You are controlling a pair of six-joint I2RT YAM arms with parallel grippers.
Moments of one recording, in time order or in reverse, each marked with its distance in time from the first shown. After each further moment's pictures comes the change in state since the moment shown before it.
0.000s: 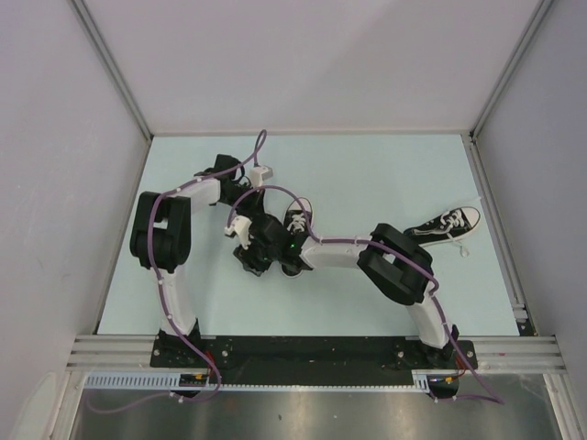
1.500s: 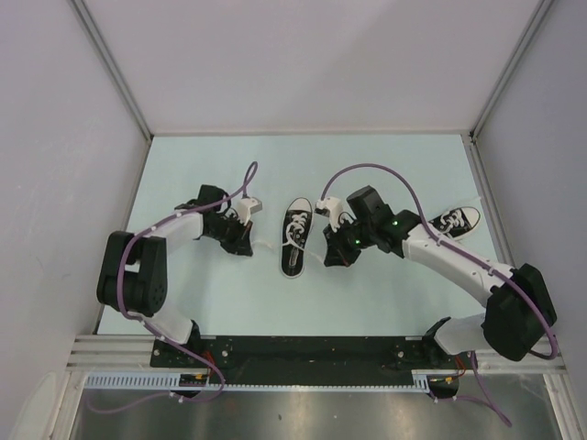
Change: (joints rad) left arm 0.010 -0.382 -0.438 -0.025 -0.038 0.089; right arm -0.379 -0.719 -0.379 -0.562 -0.365 -0.034
